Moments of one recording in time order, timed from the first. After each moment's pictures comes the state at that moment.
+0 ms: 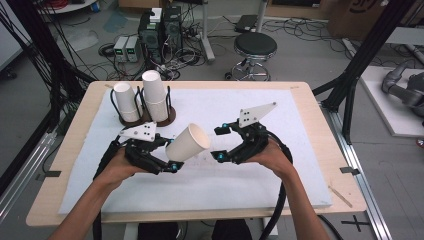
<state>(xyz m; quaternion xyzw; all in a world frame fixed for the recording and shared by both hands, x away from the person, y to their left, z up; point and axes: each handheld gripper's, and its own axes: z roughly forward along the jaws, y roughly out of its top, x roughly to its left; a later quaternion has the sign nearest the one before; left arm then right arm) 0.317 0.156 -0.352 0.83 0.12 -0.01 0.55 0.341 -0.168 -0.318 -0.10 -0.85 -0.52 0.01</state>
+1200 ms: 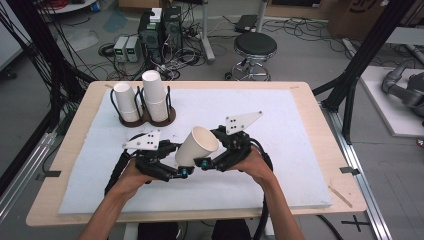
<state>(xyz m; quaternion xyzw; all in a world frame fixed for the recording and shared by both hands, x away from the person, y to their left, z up) 0.306 0.135 -0.376 0.77 0.09 -0.01 0.63 0.334 -0.132 -0.339 -0.06 -0.81 -0.58 0.06</state>
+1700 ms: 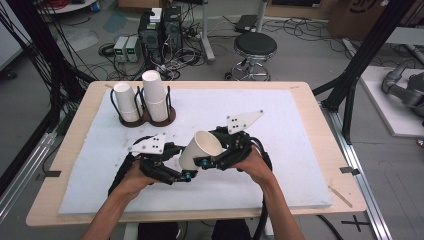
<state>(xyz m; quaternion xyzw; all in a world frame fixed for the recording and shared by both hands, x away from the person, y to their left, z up) 0.304 0.127 -0.381 0.78 0.08 -0.01 0.62 0.334 -0.133 -0.338 -0.04 -0.79 -0.60 0.08</state>
